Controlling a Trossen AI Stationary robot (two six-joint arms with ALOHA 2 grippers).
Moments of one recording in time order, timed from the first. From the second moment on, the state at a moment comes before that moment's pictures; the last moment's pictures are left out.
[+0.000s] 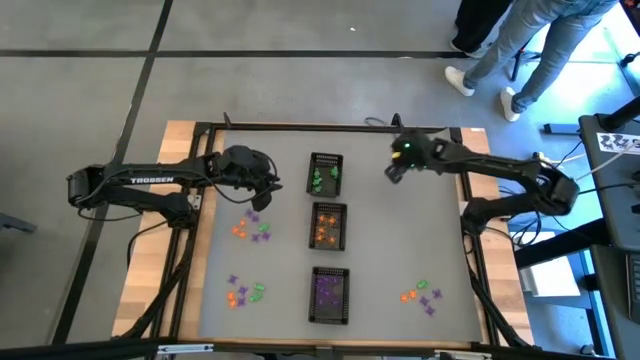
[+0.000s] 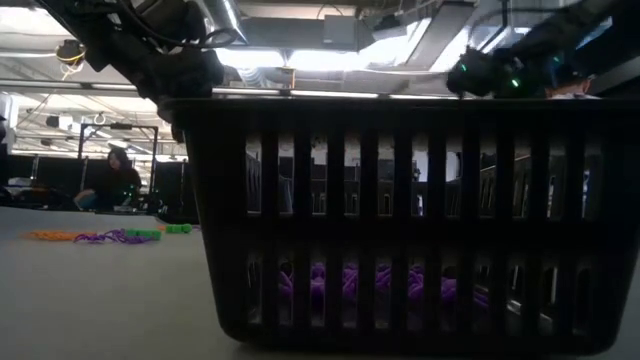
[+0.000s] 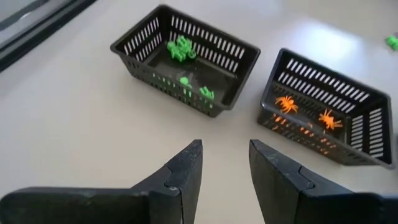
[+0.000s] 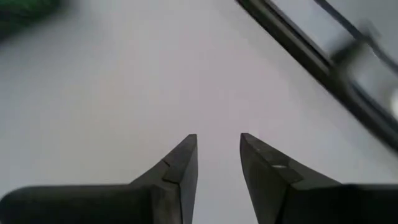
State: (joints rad) left arm 0.35 1.06 0.56 -0.14 0.08 -0.18; right arm -0.62 1.25 0.67 -0.38 0.17 0.04
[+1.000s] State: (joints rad) left arm 0.35 1.06 0.56 -0.11 0.08 -0.18; right arm -0.88 1.27 0.61 -0.49 0.17 0.29
